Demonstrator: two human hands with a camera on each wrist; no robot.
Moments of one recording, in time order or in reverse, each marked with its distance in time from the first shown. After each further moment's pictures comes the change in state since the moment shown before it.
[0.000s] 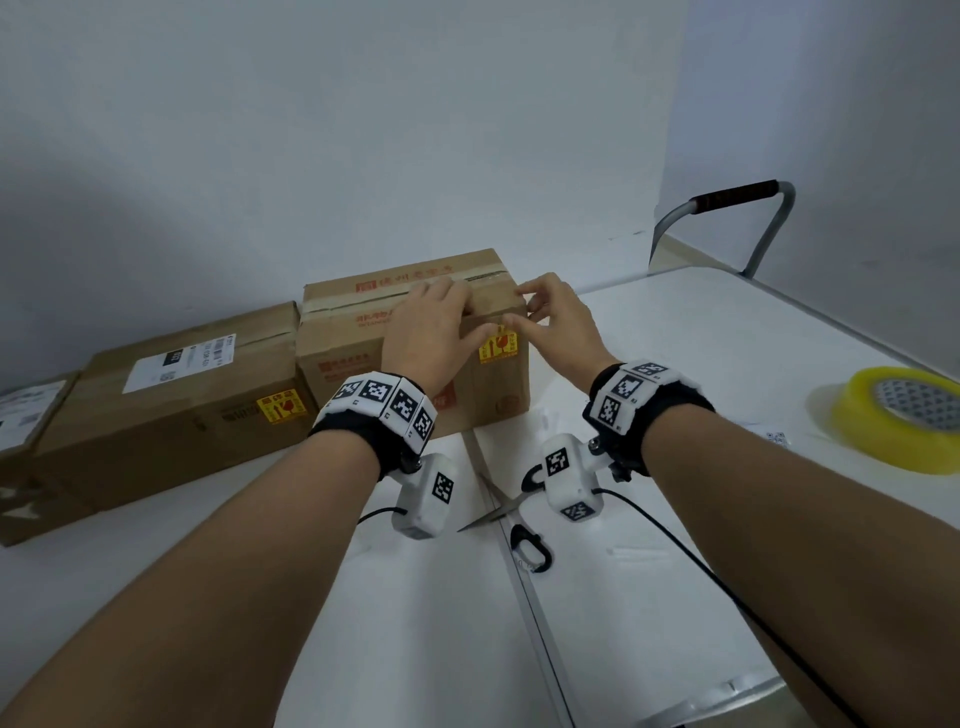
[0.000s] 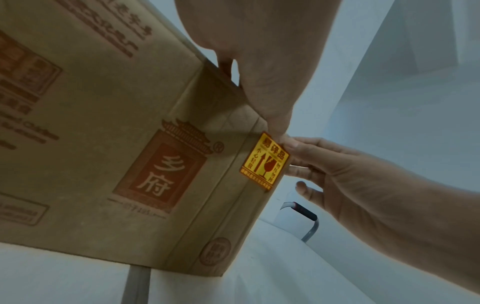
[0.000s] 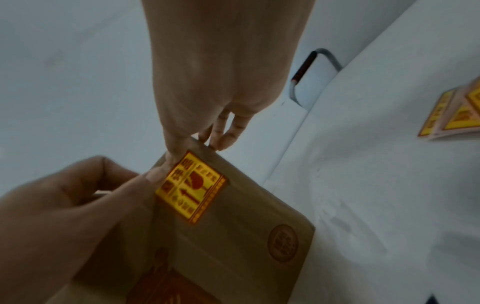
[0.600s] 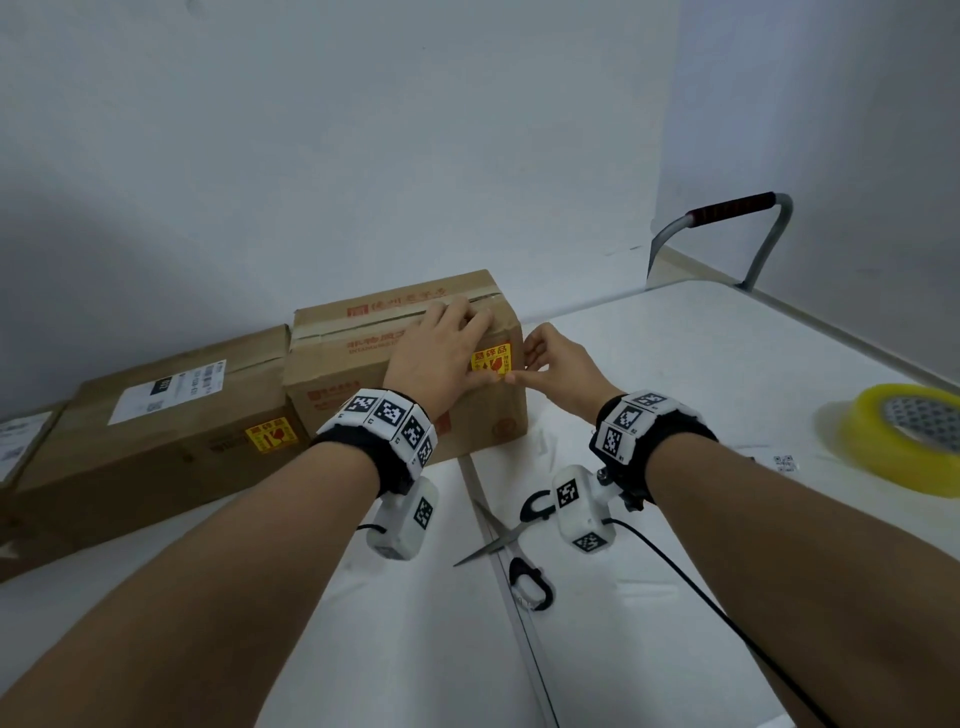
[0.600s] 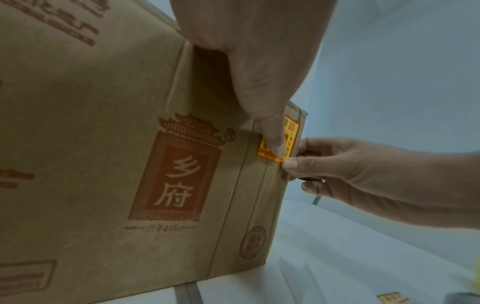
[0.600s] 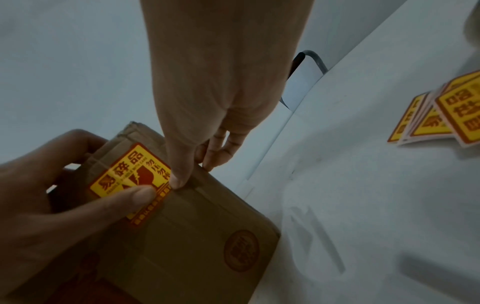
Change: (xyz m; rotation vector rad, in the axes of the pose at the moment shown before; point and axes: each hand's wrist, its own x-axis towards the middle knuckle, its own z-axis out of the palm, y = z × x) left_hand 0.013 -0.001 0.014 0.255 -0.140 0.191; right_hand 0.006 0.039 0.002 -0.031 -0.174 0.066
